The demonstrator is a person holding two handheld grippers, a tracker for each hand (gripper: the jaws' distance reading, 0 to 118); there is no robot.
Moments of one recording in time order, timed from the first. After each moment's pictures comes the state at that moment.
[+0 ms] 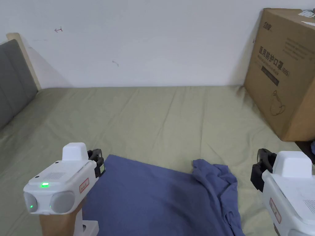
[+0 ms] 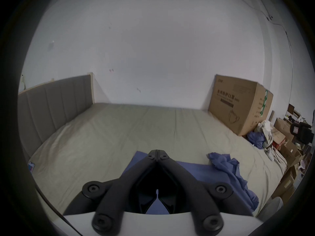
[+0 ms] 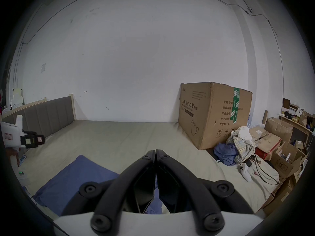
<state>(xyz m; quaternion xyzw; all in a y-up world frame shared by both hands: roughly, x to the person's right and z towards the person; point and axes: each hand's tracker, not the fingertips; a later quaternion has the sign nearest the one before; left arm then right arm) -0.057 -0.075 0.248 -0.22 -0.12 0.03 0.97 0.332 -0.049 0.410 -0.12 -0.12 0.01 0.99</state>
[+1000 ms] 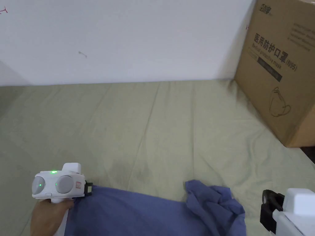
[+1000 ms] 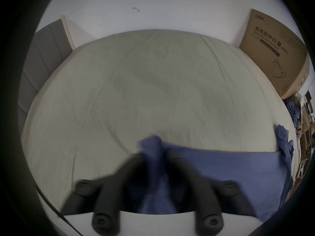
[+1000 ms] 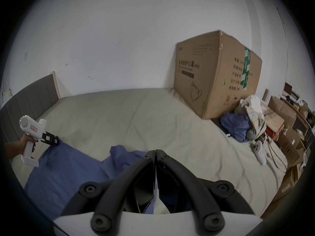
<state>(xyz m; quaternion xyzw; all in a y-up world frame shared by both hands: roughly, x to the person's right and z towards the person) -0.025 -0.256 -0.029 -0.48 -0.09 -0.04 0.87 0.392 -0.154 0.278 -0.28 -0.15 -0.02 0.95</state>
